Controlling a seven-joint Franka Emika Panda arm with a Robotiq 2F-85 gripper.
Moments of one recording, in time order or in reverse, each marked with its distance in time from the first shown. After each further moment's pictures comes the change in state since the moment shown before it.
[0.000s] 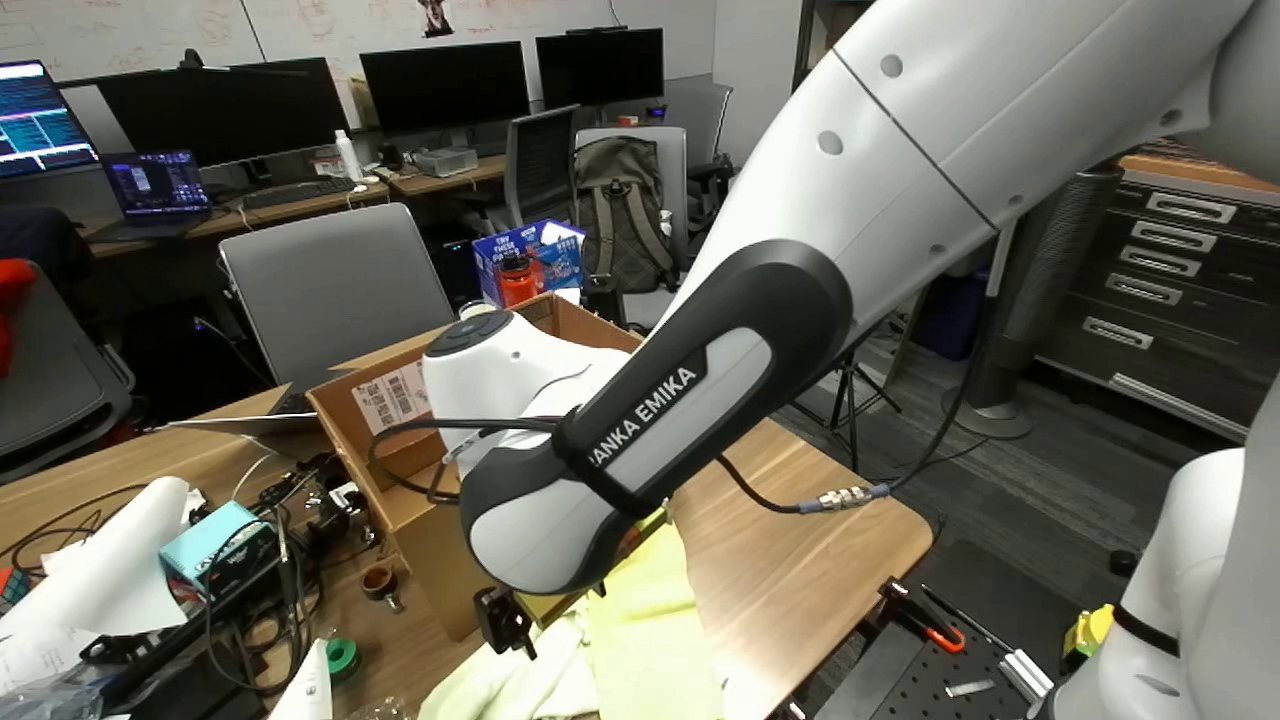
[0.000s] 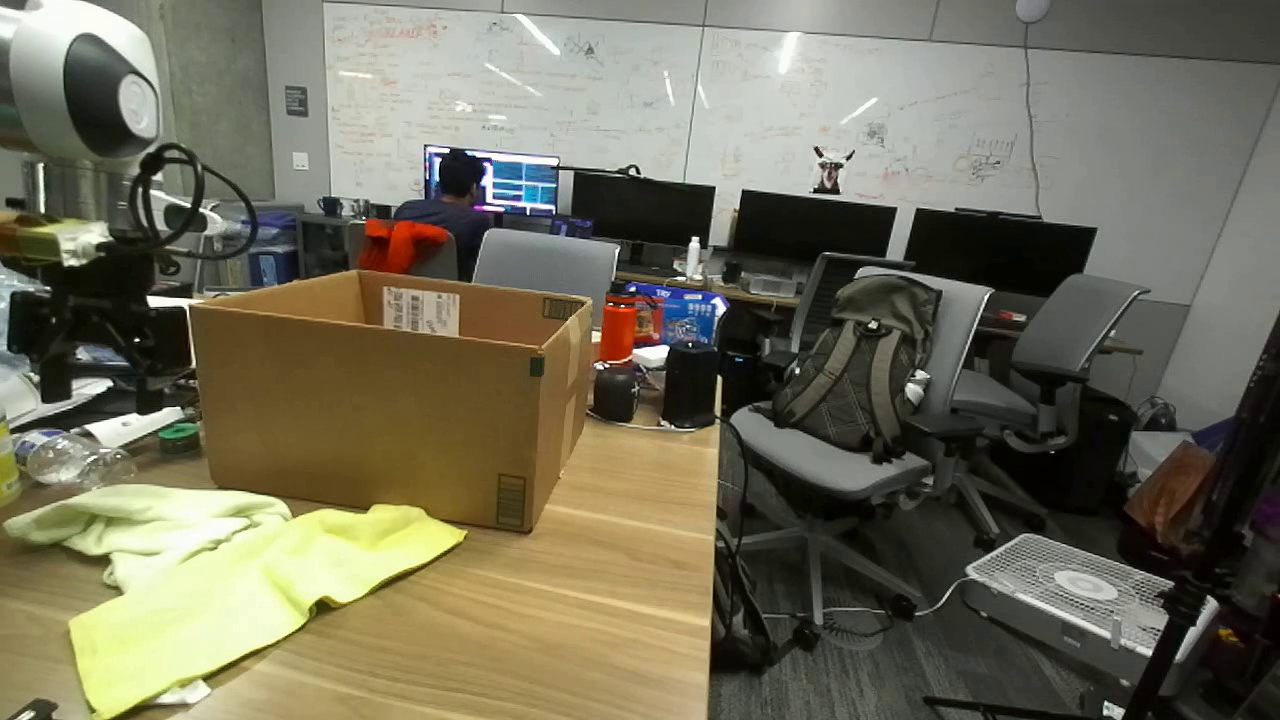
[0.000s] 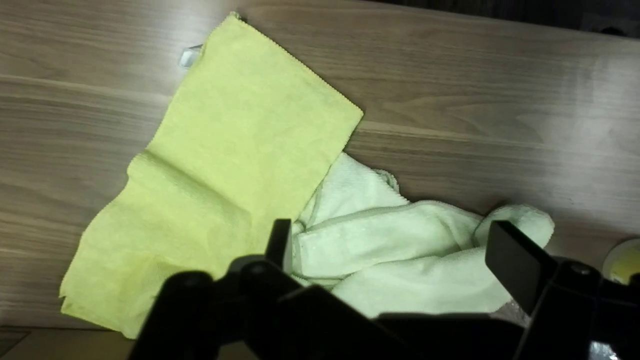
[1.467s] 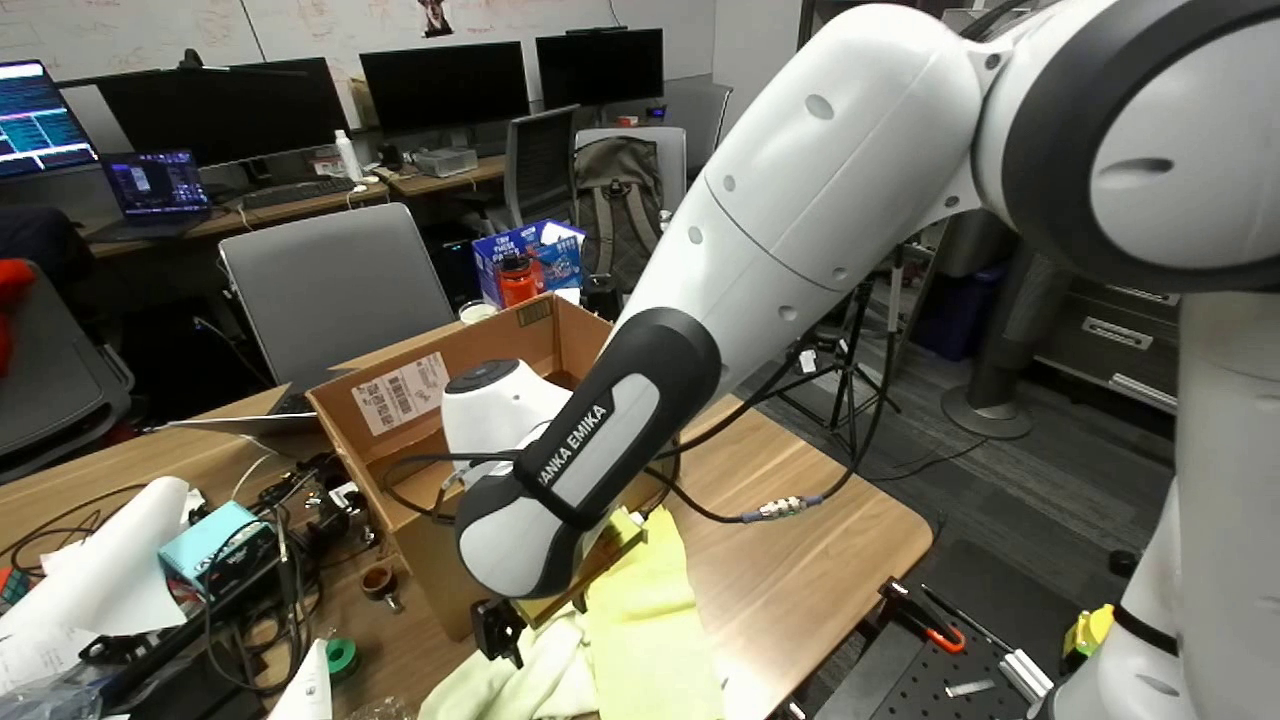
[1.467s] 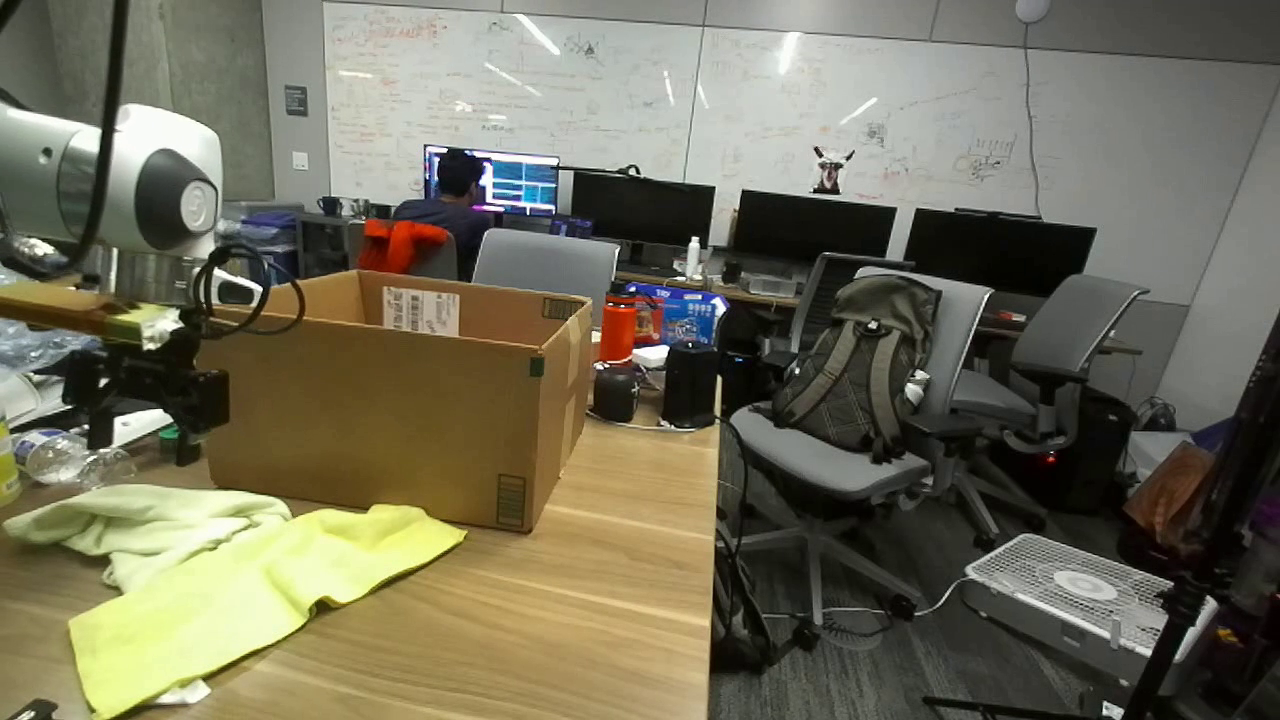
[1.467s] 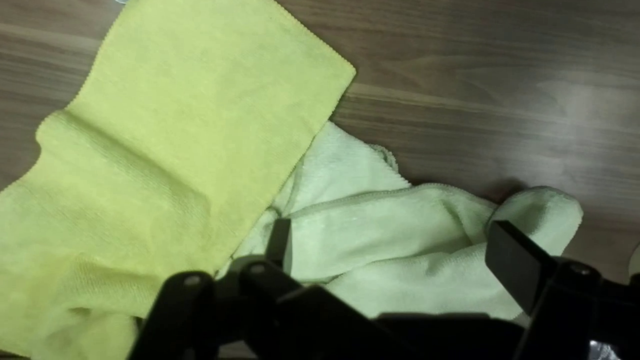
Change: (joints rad) arm -0.008 0.226 -0.041 0.102 0.042 0.125 -0.122
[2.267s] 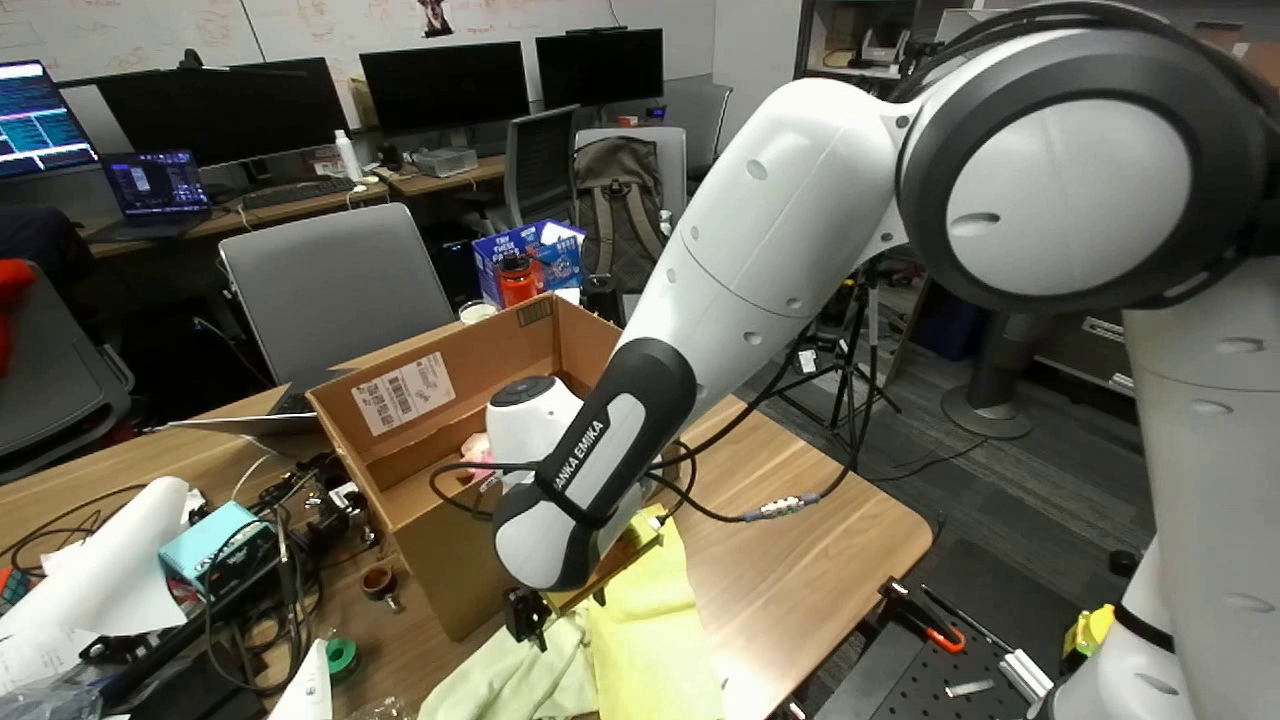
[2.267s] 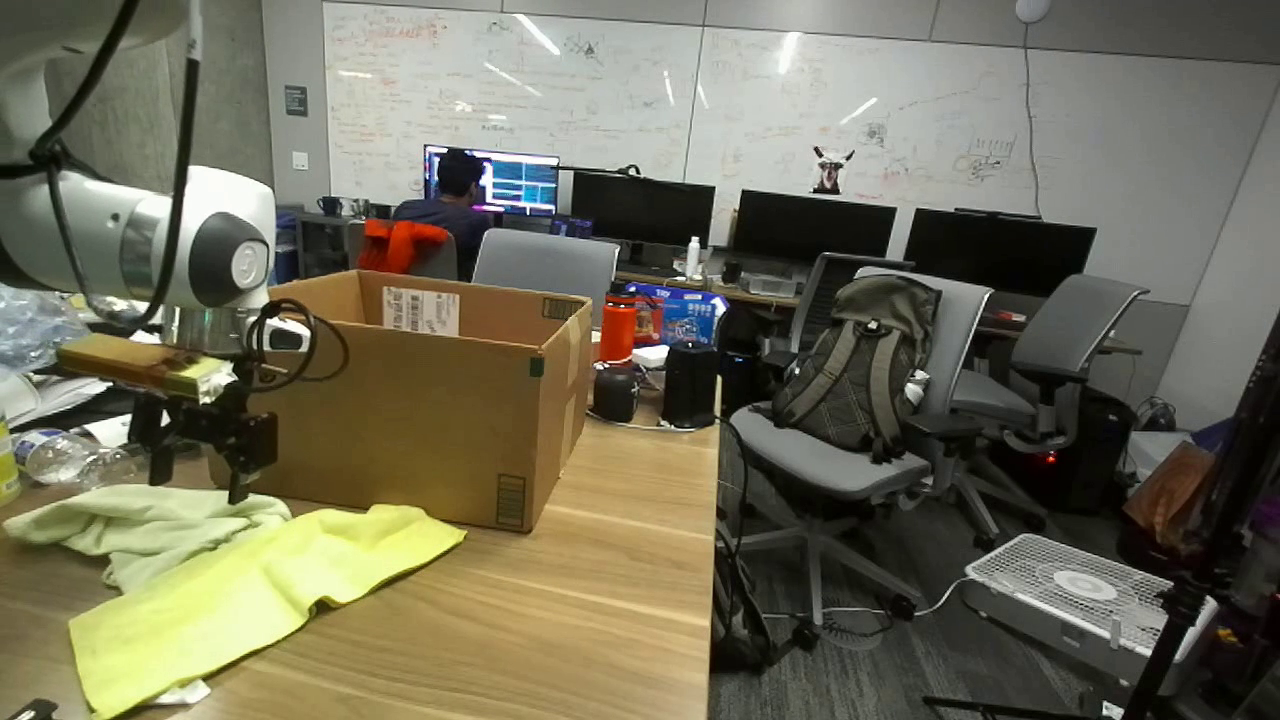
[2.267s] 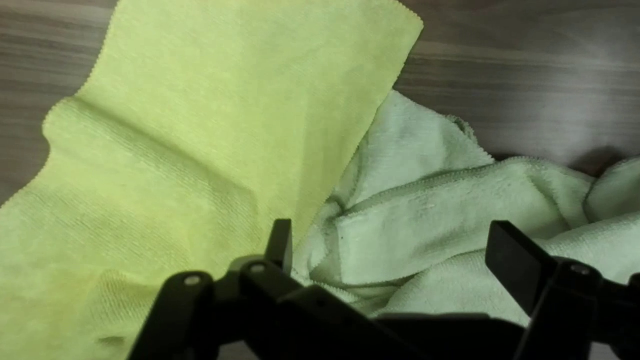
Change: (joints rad) arm -0.021 0.104 -0.060 0.006 0.008 0.103 -0.025
